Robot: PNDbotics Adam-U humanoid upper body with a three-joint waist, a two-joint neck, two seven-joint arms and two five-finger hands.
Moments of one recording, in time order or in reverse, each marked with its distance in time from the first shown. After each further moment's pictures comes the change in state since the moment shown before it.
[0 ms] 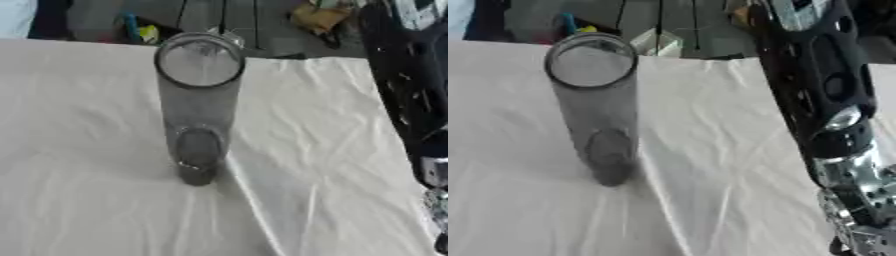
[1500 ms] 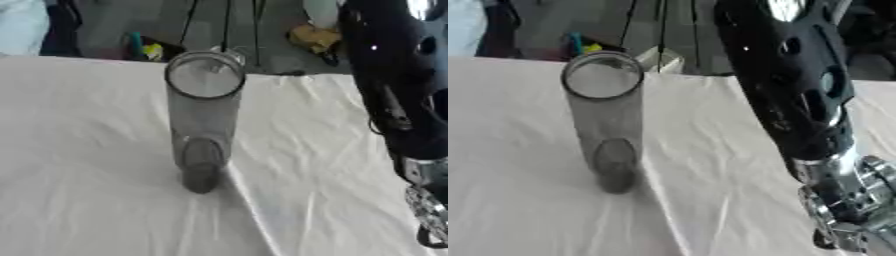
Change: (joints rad) left arm -0.010 0.000 -0.013 0.000 0.031 0.012 -0.015; right arm -0.055 0.091 0.073 -0.144 -0.320 0.111 -0.061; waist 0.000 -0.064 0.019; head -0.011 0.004
